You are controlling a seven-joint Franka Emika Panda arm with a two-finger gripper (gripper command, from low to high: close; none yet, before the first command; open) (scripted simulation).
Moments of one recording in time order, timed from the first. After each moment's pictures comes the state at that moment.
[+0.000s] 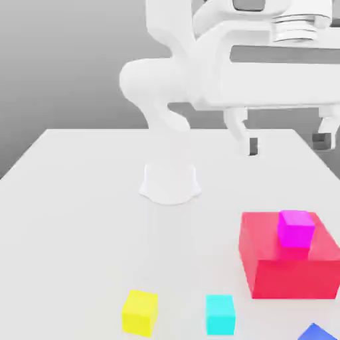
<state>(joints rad) 0.15 -0.05 0.10 -2.19 -0.03 2.46 0.65</state>
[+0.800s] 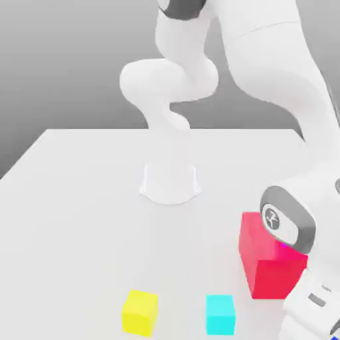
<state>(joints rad) 0.30 0.61 0.12 -2.08 -0.15 2.69 0.62</state>
